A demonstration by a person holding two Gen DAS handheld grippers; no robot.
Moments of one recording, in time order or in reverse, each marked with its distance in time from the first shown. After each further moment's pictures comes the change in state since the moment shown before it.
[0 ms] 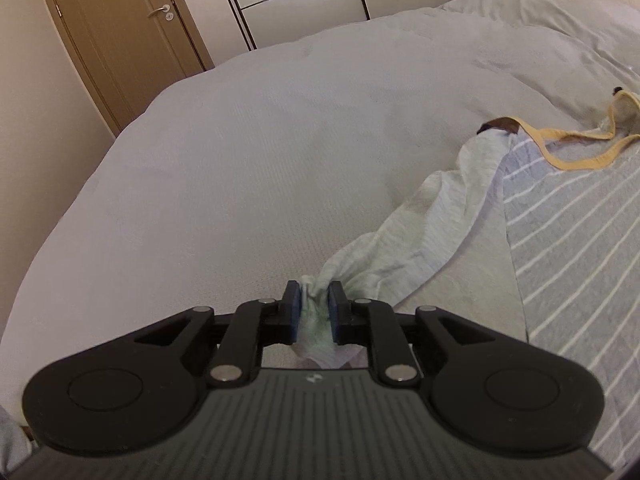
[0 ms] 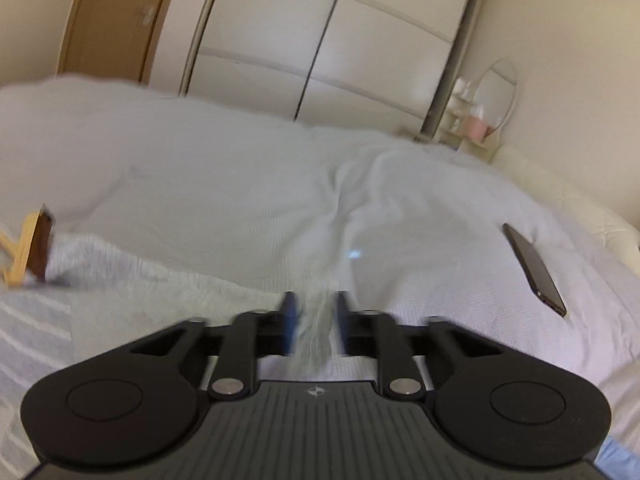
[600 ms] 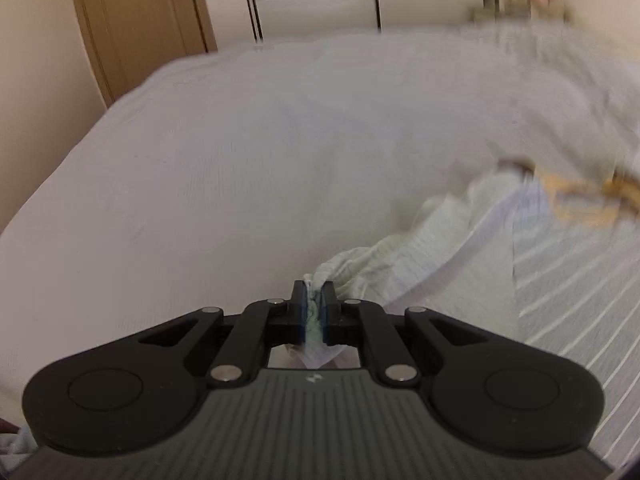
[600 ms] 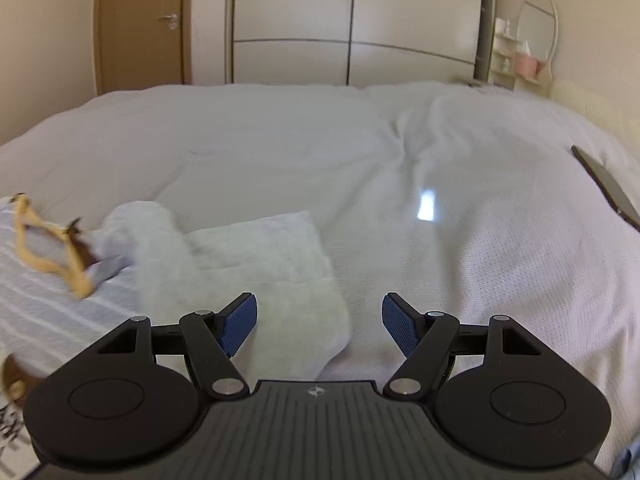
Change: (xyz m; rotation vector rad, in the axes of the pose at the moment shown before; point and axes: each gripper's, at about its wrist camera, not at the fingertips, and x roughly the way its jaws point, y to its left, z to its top) left arm 0.026 0.012 0.017 -0.089 0.039 -0.088; right arm 0.023 0.001 -0.019 0.143 0.071 0.258
